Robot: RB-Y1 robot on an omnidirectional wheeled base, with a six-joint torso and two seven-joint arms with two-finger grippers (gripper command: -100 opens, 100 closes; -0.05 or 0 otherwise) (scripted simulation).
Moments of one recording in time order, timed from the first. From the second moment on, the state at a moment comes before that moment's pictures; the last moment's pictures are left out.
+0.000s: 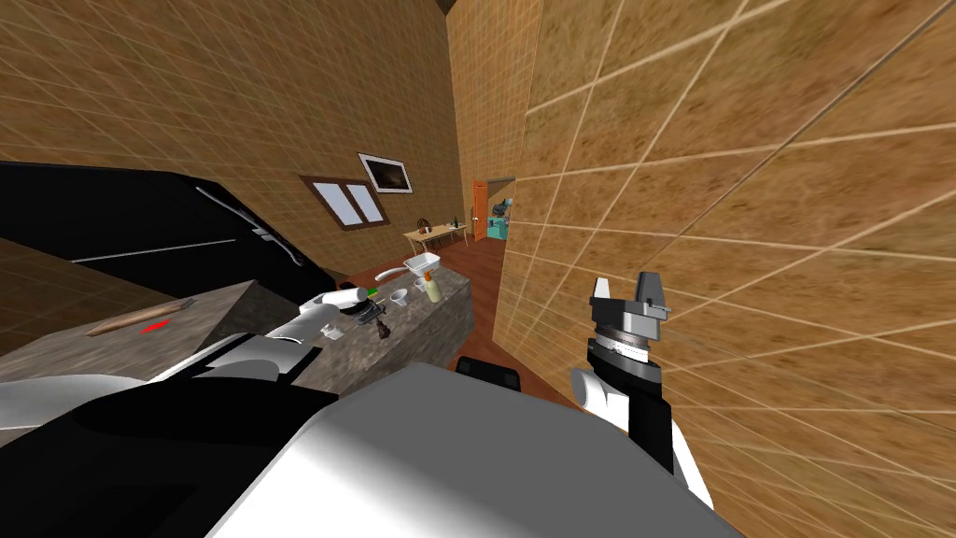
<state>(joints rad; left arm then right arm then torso) -0.10 1.10 0.04 -0.86 1.00 1.12 -1.00 0.50 0.02 -0.04 -2.35 0.04 -0.46 -0.06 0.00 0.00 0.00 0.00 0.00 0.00</state>
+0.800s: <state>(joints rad) -0.14 1.06 0.00 -0.93 0.96 1.17 -0.94 0.50 0.02 -0.04 -2.35 0.04 -0.46 -0.06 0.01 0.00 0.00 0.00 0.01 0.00</state>
